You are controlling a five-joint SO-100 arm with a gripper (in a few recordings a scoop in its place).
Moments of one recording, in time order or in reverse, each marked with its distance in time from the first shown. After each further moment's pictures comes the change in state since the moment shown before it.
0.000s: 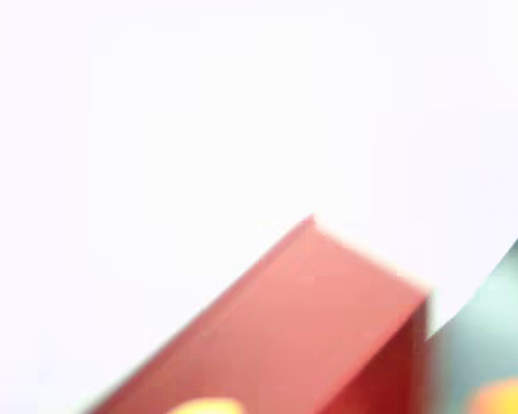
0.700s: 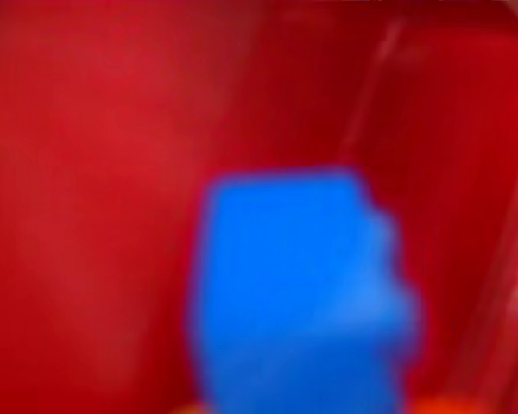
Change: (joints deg) arm 35.1 -68.8 -33.2 -26.3 10.9
